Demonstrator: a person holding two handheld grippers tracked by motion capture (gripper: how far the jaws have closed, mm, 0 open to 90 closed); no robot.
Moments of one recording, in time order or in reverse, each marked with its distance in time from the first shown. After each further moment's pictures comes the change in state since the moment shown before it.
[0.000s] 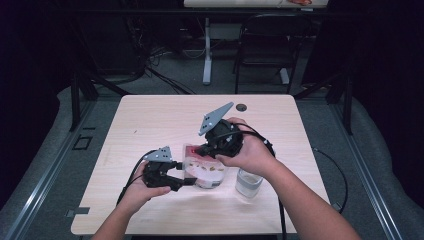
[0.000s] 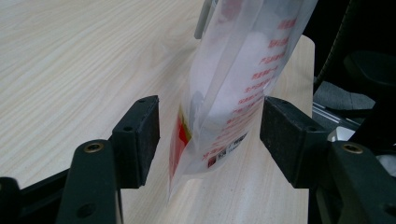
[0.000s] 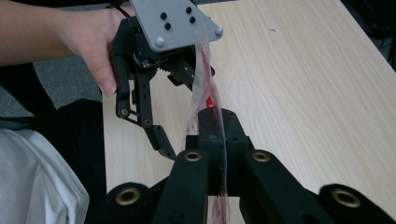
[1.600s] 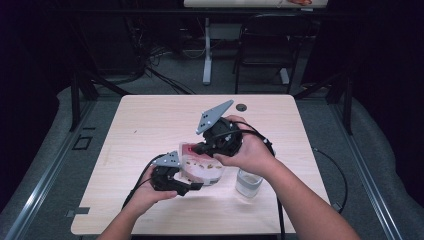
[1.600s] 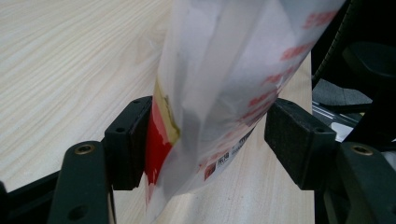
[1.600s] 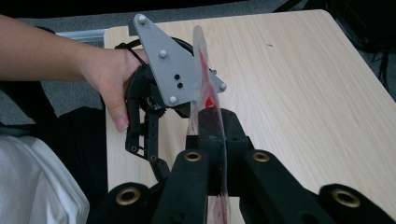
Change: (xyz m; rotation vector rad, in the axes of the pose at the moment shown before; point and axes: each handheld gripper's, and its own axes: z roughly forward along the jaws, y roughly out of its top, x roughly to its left) left arm -0.001 -0.009 0.023 -0.003 -0.034 0.019; right arm 0.007 0.011 -0.010 -0.032 -0.012 -0.027
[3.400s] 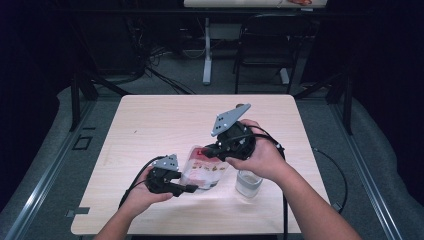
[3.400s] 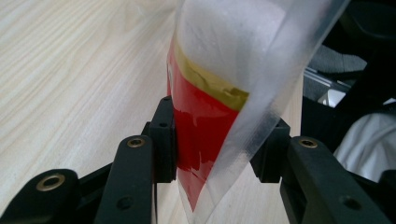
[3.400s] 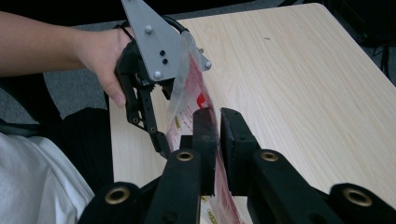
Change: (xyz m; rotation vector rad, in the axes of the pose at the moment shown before) left arm -0.008 0.002 -0.013 0.144 -0.016 0.026; right arm -0.002 -0.026 -0.014 -0.030 0.001 0.047
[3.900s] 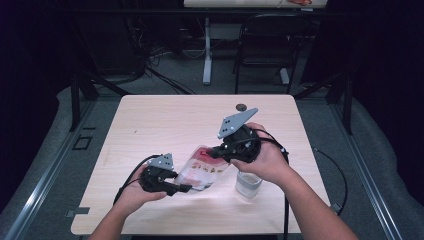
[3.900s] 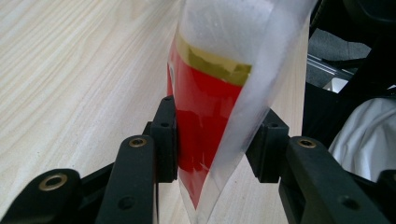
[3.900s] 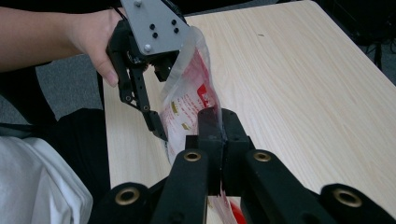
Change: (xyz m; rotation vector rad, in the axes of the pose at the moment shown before) left arm 0.004 -0.003 -0.013 0.042 0.023 0.008; right arm -0.002 -0.015 -0.002 -0.019 -0.020 0.019
